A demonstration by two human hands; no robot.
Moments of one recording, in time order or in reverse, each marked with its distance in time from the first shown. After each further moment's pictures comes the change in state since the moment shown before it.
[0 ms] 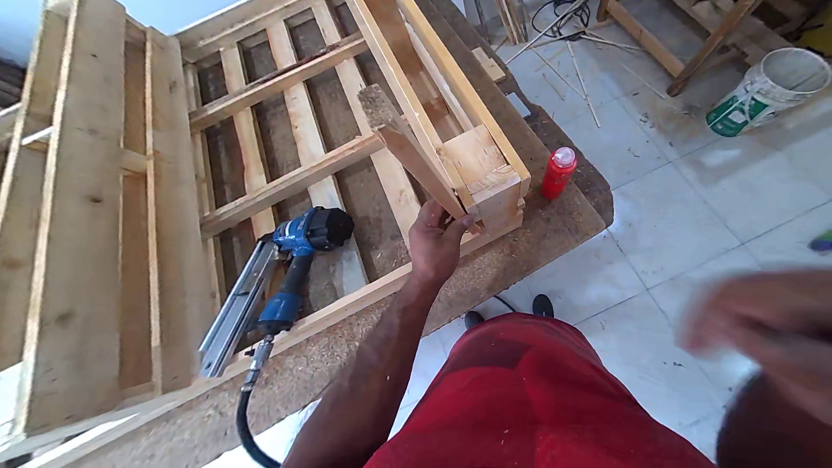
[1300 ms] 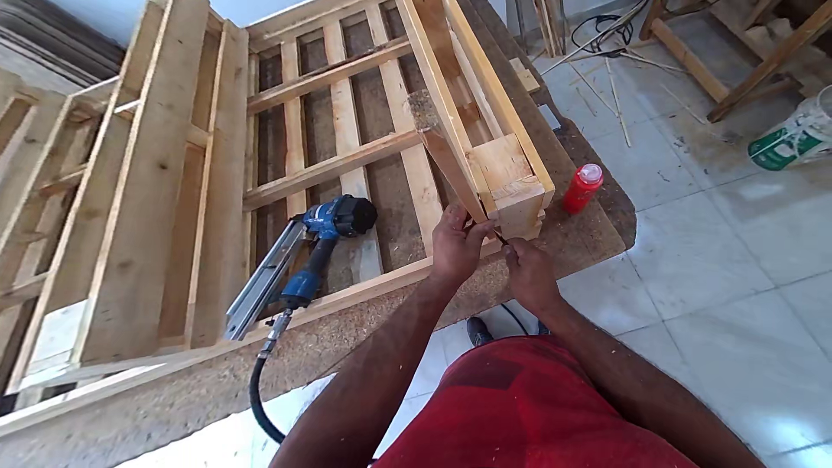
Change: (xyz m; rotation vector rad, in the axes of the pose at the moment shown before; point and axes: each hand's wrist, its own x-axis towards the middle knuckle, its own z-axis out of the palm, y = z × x) left_hand -0.003 -0.010 0.005 0.182 0.045 0.067; right_hand 0.093 0.170 0.175 -0.335 0.135 0.511
